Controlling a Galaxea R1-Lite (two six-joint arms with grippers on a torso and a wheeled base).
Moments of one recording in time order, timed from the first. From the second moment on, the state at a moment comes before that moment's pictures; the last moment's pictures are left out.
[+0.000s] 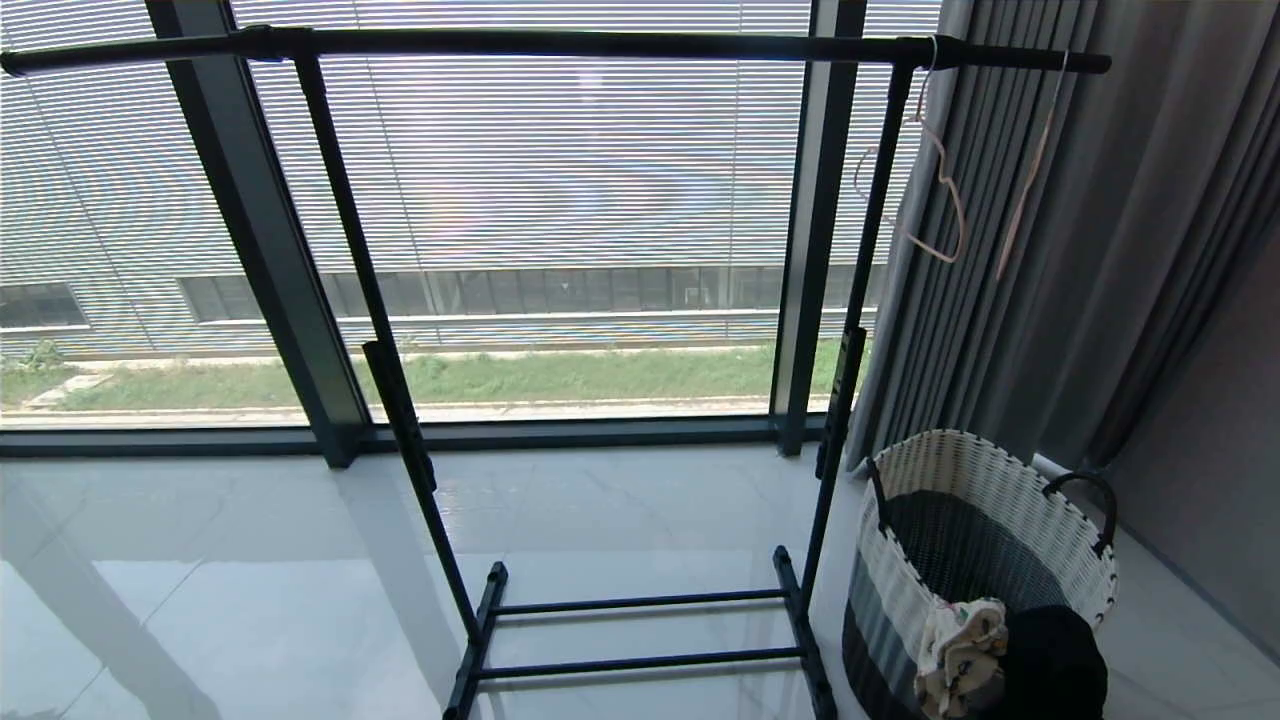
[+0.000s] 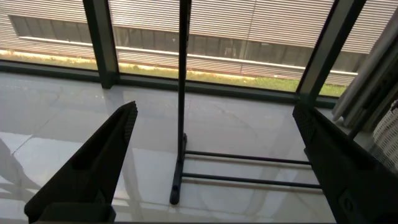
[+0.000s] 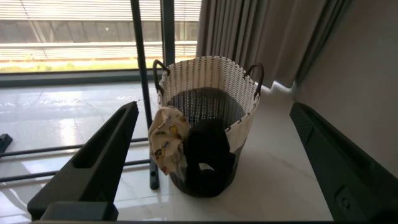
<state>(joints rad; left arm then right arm) 0.00 0.00 0.00 0.01 0.07 -0.03 -0.01 0.00 0.00 -0.01 -0.04 0.01</state>
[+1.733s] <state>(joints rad) 0.00 0.00 0.00 0.01 0.07 -0.03 -0.01 0.00 0.00 -0.01 -0.04 0.01</state>
